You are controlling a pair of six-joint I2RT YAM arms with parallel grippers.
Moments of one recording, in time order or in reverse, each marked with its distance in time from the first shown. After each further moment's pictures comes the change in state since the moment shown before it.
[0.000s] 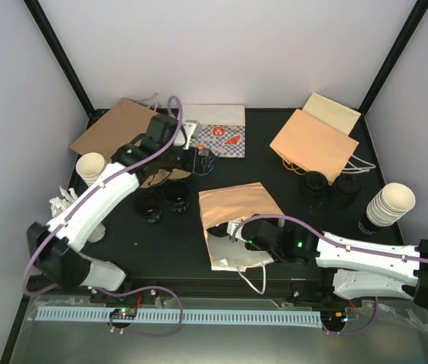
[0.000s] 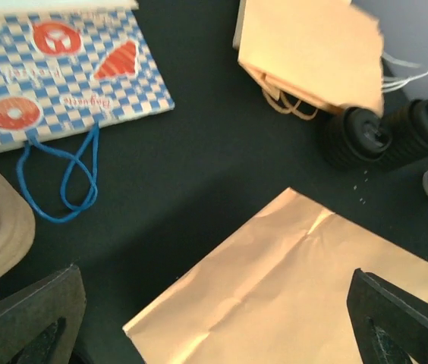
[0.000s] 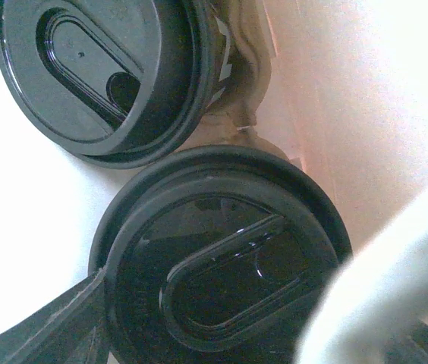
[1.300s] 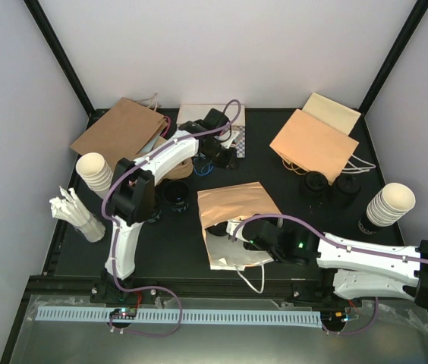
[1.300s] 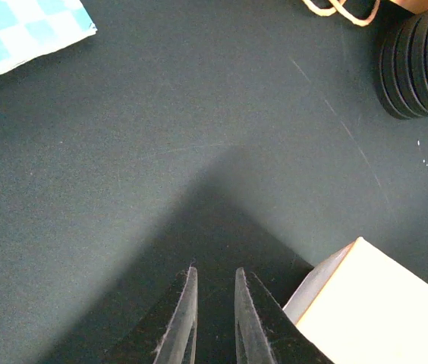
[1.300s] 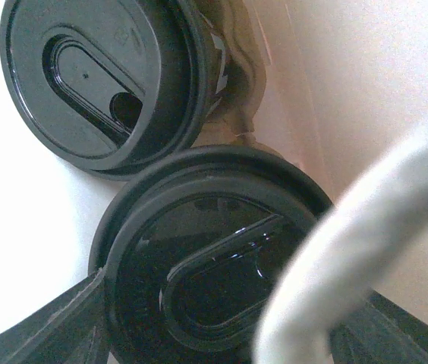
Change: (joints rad) left arm -0.034 0.777 0.503 -0.142 0.186 0.126; right arm -0.001 -0.013 -0.018 0.045 -0.014 0.011
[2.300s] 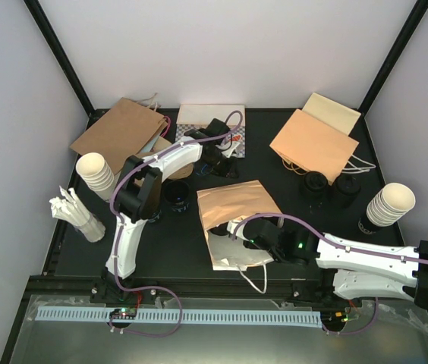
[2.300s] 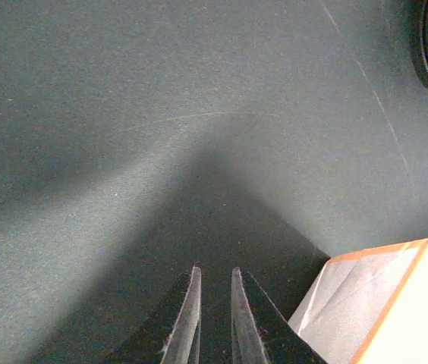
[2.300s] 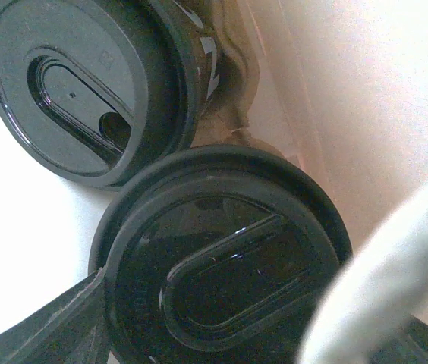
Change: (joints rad) left arm -0.001 0.063 -0.068 0.054 0.053 -0.005; right arm -0.013 0.002 -0.027 0.053 0.012 0.000
